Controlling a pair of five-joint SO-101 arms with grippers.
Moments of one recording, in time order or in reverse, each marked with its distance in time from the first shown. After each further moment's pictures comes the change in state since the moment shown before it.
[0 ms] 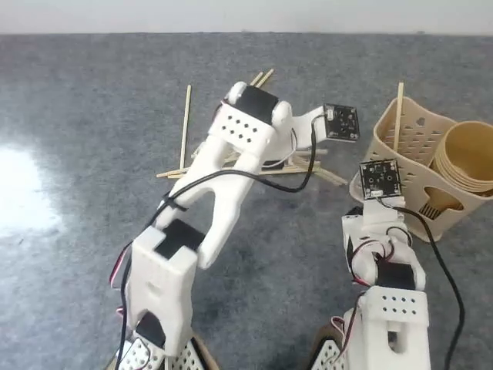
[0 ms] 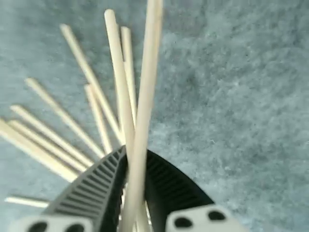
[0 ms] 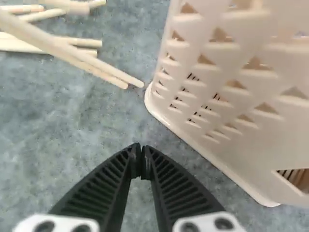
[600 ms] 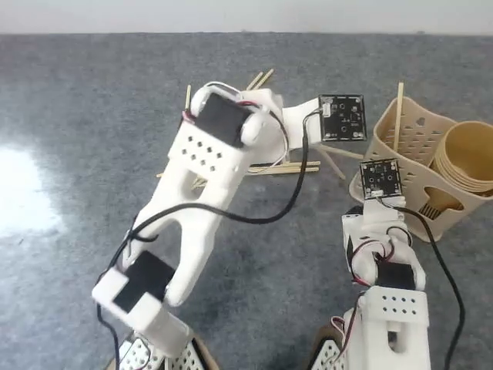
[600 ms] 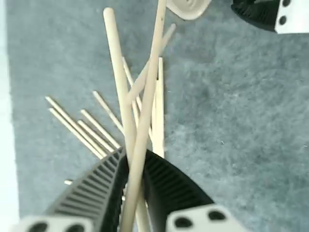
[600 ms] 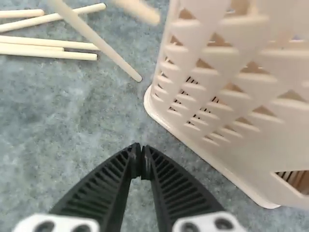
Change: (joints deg) left arm 2.2 -20.2 5.1 0.2 2.3; right arm 0.0 0.0 0.0 -0.4 -0.2
